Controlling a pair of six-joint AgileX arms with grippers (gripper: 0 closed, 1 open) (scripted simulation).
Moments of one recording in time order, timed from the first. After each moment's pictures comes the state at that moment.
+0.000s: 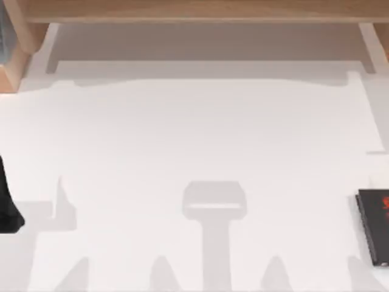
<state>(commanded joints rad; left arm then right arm) 0.00 0.00 0.00 0.00 0.00 0.00 0.00 0.00 0.00 0.00 0.00 0.00</state>
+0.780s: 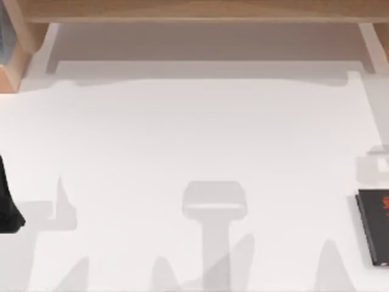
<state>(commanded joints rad) 0.00 0.00 0.00 0.00 0.00 0.00 -0.10 0.65 0.64 -0.39 0.00 -0.01</state>
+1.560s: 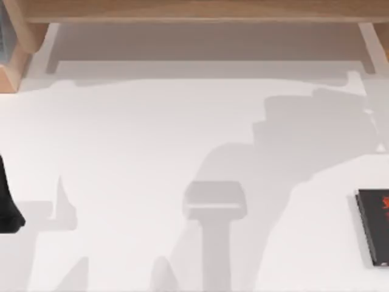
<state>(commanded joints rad) 0.00 0.00 0.00 0.00 0.00 0.00 -0.32 2.11 2.04 -1.17 0.01 -0.04</state>
